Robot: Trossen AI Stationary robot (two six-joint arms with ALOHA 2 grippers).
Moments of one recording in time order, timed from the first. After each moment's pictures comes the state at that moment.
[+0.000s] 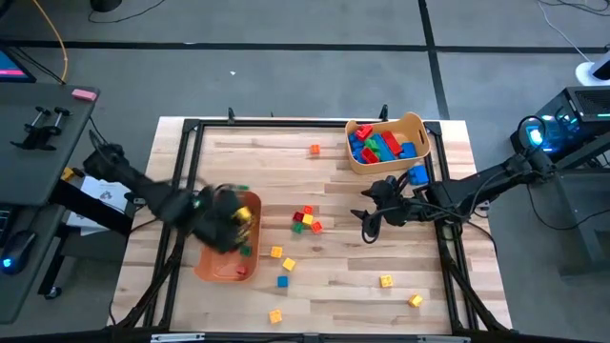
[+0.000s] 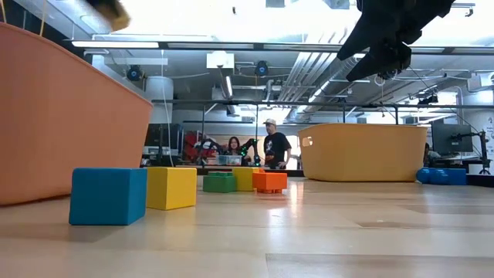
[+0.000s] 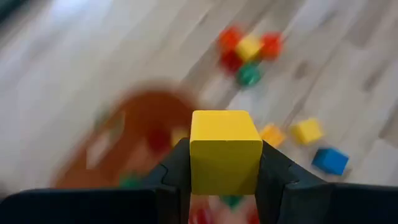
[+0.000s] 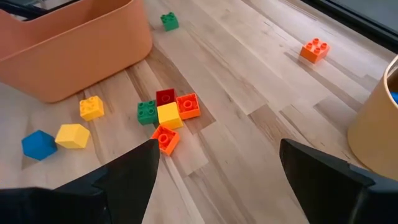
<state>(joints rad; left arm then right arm) -0.52 1.35 1.33 -1.29 -0.52 -1.10 0.32 1.14 0.82 -0.46 0.54 0.67</state>
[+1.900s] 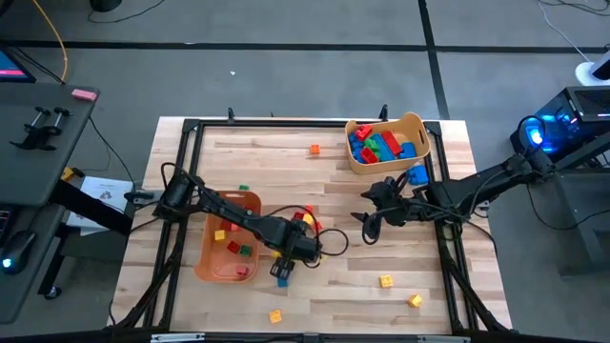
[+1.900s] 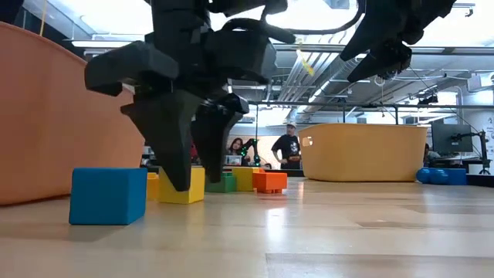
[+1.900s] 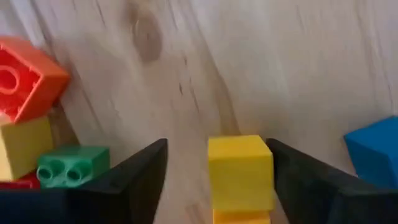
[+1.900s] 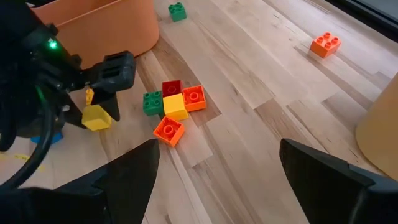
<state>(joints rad) -0.32 2.08 1.50 -0.80 -0.06 0.06 0.32 1.14 0.82 -0.47 0.50 0.65</state>
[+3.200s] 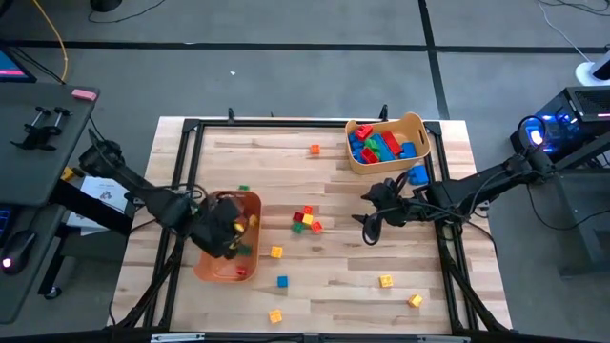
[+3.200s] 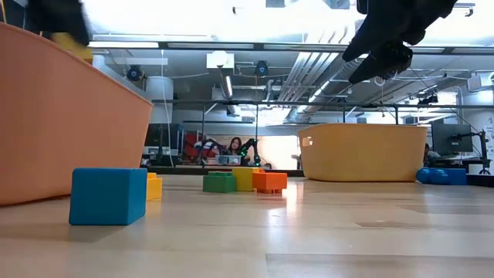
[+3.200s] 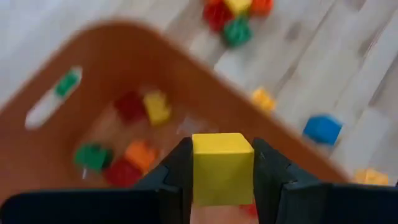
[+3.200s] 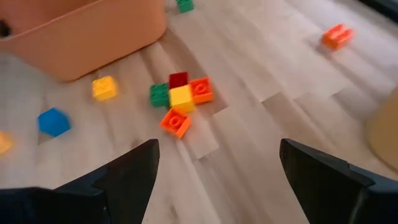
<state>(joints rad) -0.56 1.26 1.08 -1.09 -0.41 -1.16 0.32 1.14 0.82 -0.48 0.47 0.65</state>
